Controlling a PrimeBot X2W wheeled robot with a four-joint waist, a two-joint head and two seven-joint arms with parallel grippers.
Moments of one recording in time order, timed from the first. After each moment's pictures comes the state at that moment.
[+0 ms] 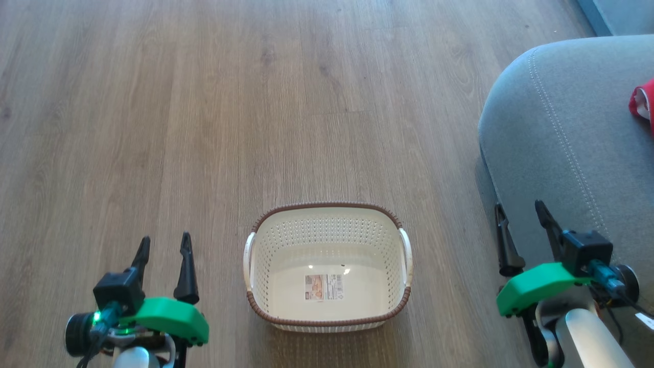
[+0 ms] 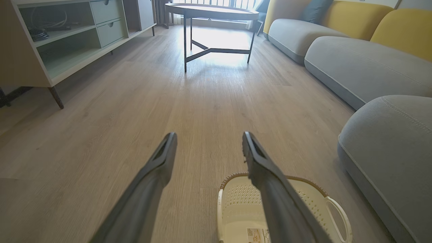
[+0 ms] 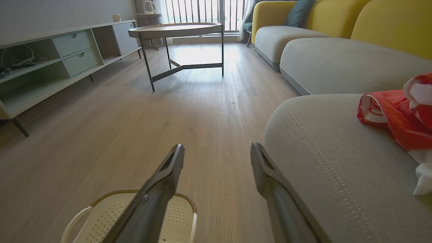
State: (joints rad) left arm -0.01 0.05 -0.06 0.28 -0.19 0.00 -0.26; right arm -0.11 -0.14 0.12 0.26 0.25 0.12 -0.25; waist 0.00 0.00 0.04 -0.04
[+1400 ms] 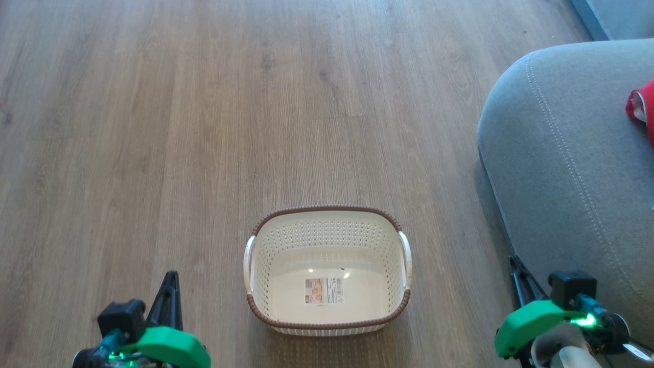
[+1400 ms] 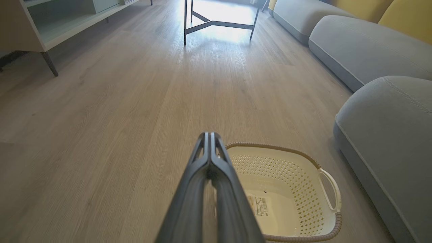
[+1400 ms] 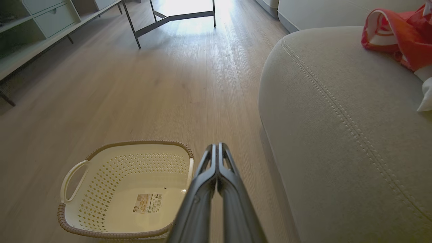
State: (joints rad) left arm 0.07 0.05 -0.06 0.31 -0.22 -0.03 -0.25; right arm -0.04 -0.13 0.13 0.42 0.28 0.12 -0.24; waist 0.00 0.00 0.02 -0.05
